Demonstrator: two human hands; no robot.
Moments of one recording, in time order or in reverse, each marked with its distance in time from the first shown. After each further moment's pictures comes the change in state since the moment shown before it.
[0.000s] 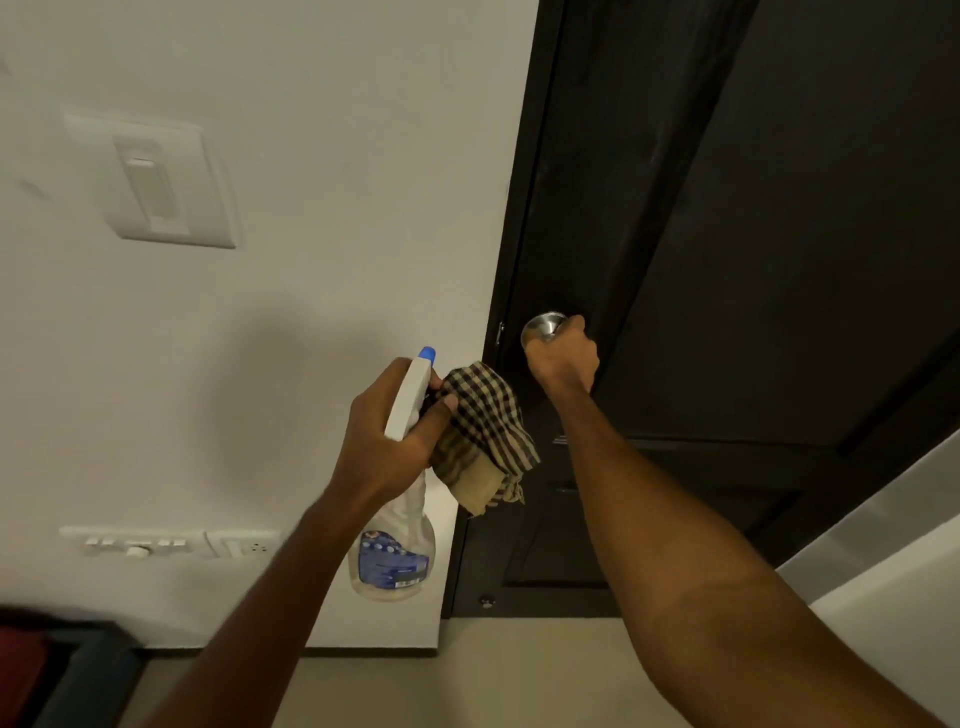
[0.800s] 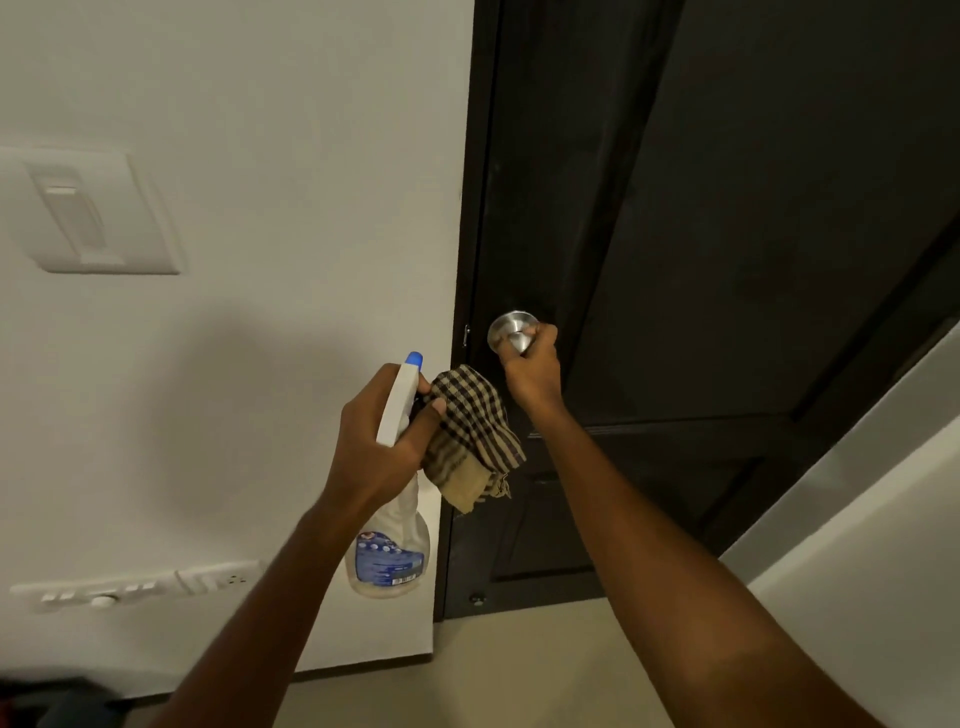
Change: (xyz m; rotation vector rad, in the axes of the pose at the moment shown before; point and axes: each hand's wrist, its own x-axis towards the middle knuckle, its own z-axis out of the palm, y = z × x) left_hand 0.012 0.001 0.013 -0.020 -0.090 -0.006; right_hand -0.012 0.021 0.002 0.379 -0.094 -0.022
